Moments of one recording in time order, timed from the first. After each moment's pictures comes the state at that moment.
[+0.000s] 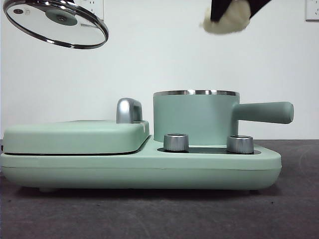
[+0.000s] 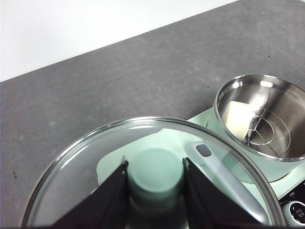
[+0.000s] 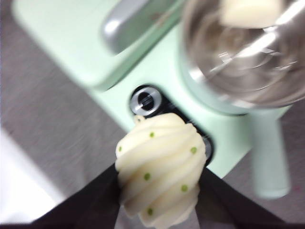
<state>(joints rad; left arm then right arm) -0.30 1.16 1.22 -0.54 0.19 0.14 0.69 1.36 1.44 -1.12 -0.08 0.04</state>
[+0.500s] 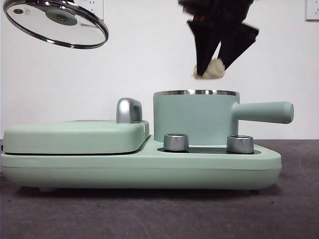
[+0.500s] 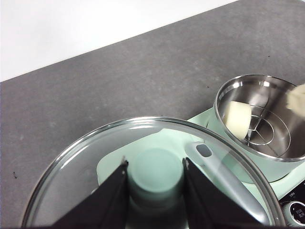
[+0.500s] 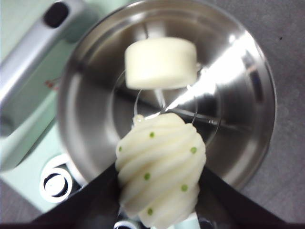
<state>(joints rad) -0.30 1.16 1.22 -0.53 0.19 0.14 0.51 1.73 1.68 -1.05 -0.08 -0.06</state>
